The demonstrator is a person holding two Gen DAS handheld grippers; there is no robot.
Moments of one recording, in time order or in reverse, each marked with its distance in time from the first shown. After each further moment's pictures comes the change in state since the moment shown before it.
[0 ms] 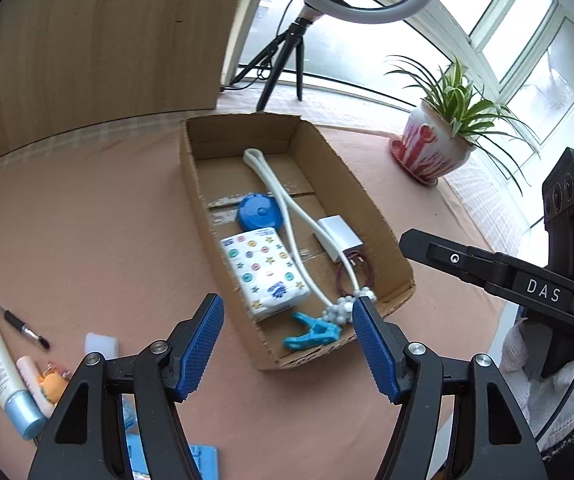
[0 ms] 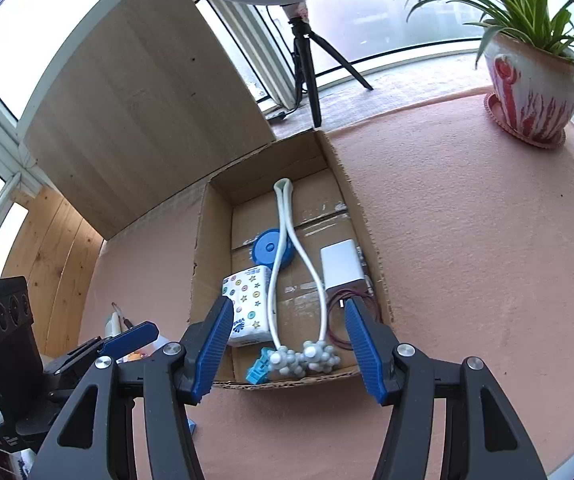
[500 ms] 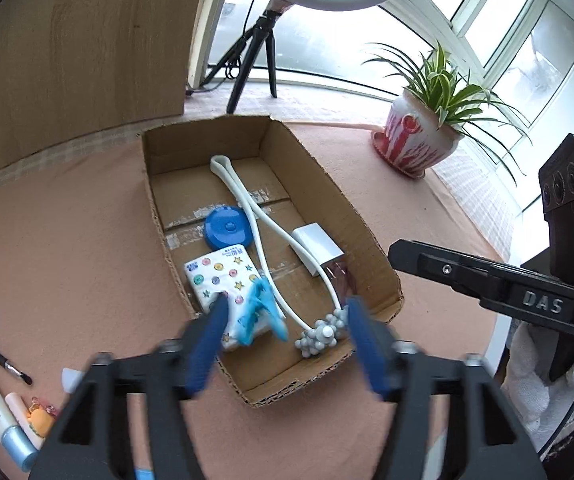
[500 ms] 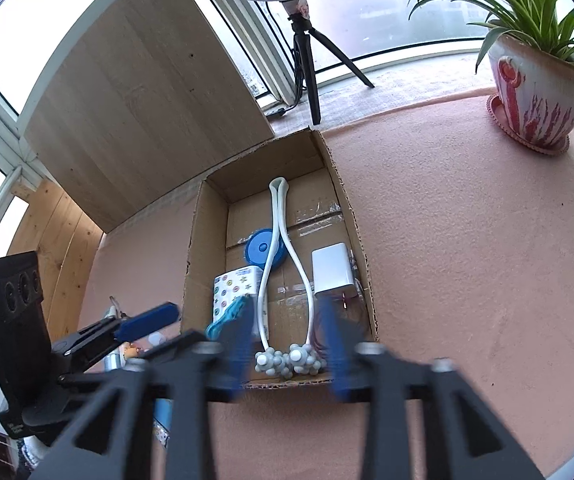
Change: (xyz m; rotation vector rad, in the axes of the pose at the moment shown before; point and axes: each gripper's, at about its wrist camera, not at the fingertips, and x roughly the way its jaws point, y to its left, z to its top) left arm 0.026 -0.027 0.019 0.075 0.009 -0.036; right arm -0.004 -0.017 0.010 0.006 -0.002 -0.009
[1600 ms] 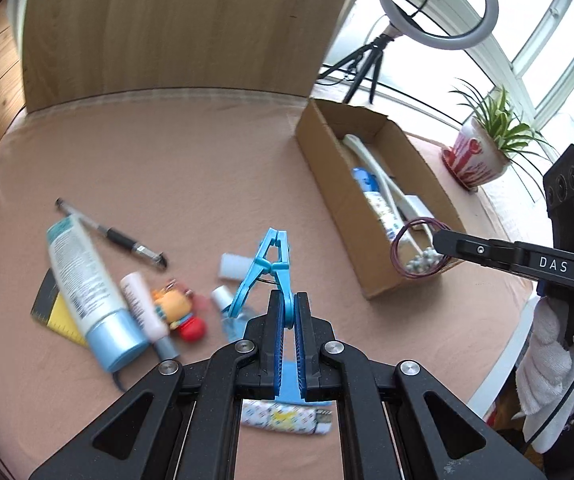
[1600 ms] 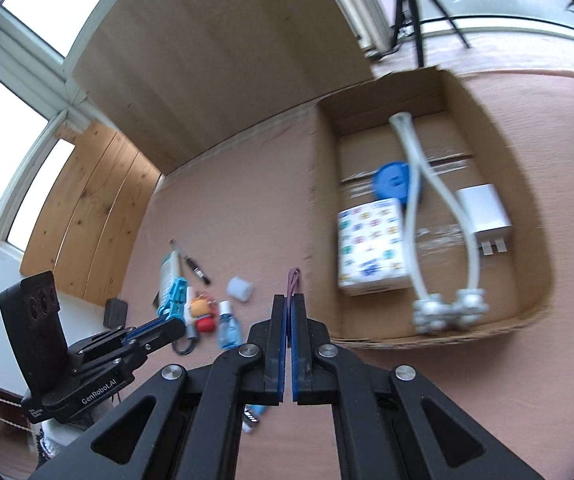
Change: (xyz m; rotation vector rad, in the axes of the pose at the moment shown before) left arm -0.090 0.110 -0.079 -0.175 -0.006 0.113; right arm 0.028 0.067 -0.034 -0.064 0.146 0.160
